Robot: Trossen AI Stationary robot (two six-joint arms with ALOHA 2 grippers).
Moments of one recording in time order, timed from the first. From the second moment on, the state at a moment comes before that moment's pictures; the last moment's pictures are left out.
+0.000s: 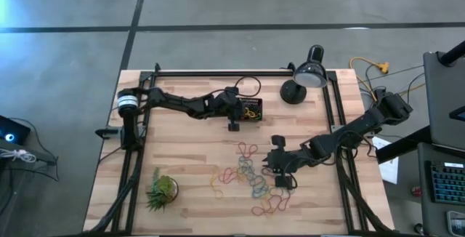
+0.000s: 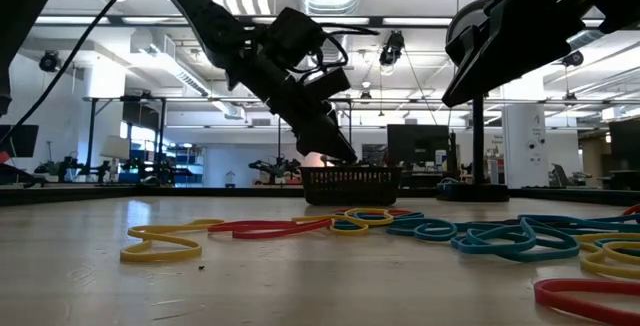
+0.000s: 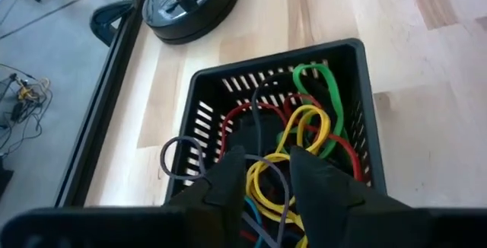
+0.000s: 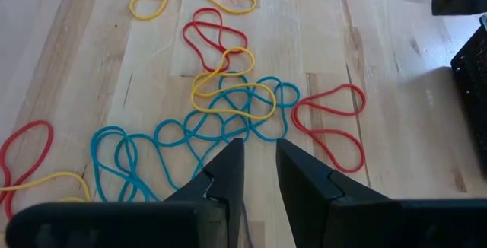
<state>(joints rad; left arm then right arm) 0.24 1.87 1.09 0.22 -0.12 0.44 0.44 1.44 0.78 -0.17 0.32 0.30</state>
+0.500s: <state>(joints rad) 0.00 1.70 1.07 -0.17 -0.17 0.22 0.44 1.44 0.71 -0.18 0.31 0.37</state>
